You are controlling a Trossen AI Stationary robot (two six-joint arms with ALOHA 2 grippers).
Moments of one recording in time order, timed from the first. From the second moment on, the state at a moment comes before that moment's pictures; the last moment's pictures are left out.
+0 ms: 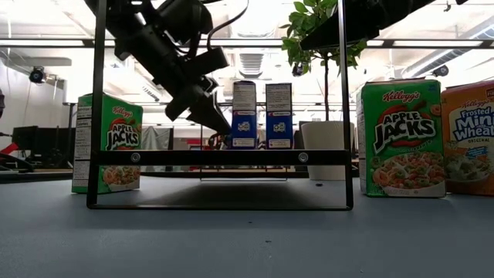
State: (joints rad) left arm 0.05 1.57 0.86 -0.02 -0.25 0.31; right arm 0.29 1.26 0.76 0.08 0.45 -0.11
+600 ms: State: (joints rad) left arm 0.06 1.57 0.86 -0.02 -0.35 0.35; right arm 0.29 1.26 0.76 0.08 0.45 -0.10
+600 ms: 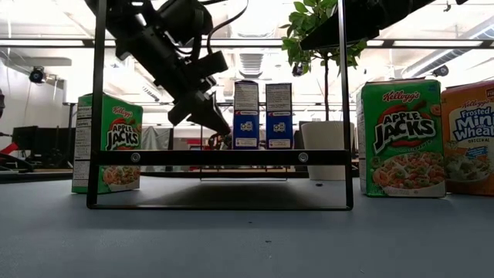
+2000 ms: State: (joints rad) left arm 0.07 1.49 0.85 -0.05 -0.32 0.39; right arm 0.29 1.26 0.76 0.09 0.45 -0.09
